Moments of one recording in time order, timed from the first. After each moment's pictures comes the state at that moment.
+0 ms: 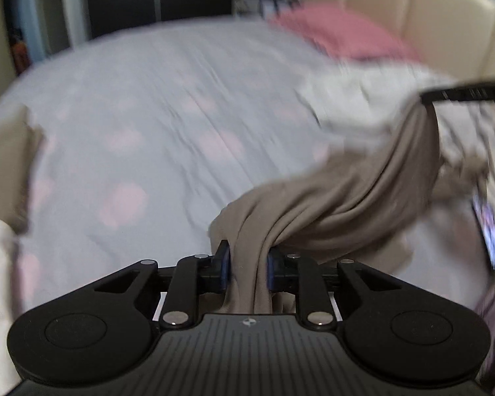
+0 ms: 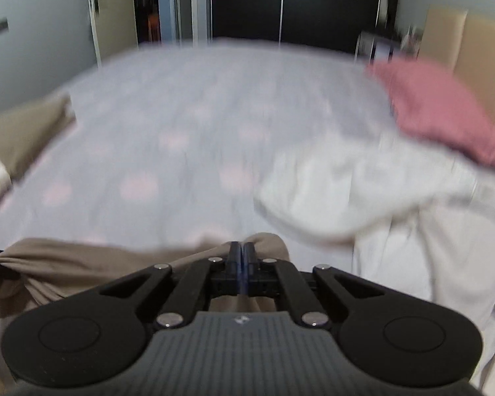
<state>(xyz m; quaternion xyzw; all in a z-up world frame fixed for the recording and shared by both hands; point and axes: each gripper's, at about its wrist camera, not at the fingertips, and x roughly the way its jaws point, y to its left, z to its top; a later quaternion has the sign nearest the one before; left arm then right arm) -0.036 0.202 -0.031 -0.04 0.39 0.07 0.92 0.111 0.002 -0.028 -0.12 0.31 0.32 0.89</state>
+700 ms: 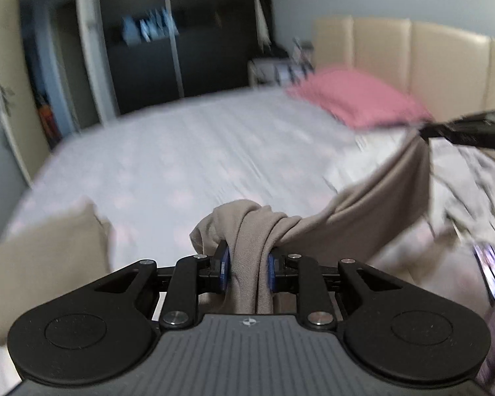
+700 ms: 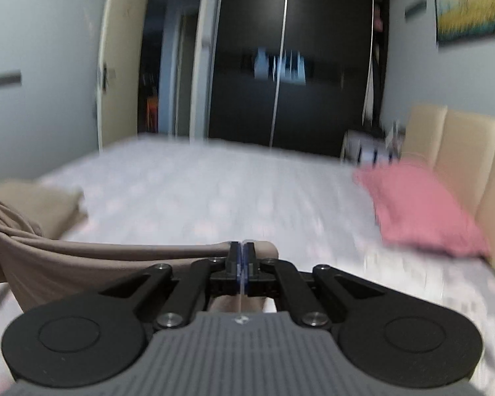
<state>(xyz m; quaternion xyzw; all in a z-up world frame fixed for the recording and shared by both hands) -0.078 0.216 0.067 0.02 0.34 0.07 0.94 0.079 0.034 0.046 -0.11 0.21 0.31 0.92</state>
